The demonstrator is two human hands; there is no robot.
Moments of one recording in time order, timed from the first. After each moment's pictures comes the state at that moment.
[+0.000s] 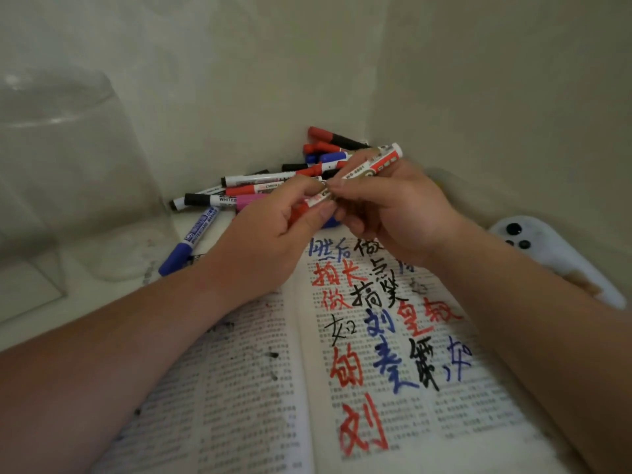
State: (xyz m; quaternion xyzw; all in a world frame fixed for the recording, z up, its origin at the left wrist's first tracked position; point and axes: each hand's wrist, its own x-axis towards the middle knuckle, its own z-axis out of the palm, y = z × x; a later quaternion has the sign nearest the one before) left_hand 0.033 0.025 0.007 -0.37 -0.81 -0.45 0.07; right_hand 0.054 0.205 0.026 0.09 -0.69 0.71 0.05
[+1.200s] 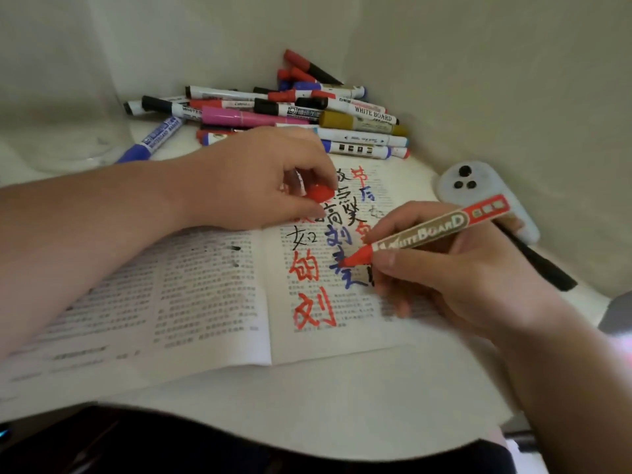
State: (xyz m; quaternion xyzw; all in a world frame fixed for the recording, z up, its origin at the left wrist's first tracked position) left_hand 0.053 0.022 0.005 -0.53 -0.79 -0.30 0.01; right_hand 0.217 0.216 0.008 0.02 -0.75 0.66 0.00
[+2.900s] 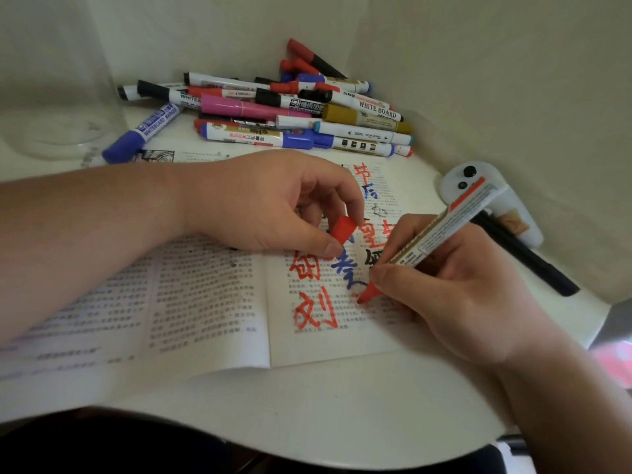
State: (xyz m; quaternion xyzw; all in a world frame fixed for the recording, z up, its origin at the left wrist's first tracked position) left_hand 0.073 0.027 0.005 -0.49 -0.73 -0.40 -0.25; right_hand 0.226 0.203 0.004 0.03 -0.81 0.58 0.04
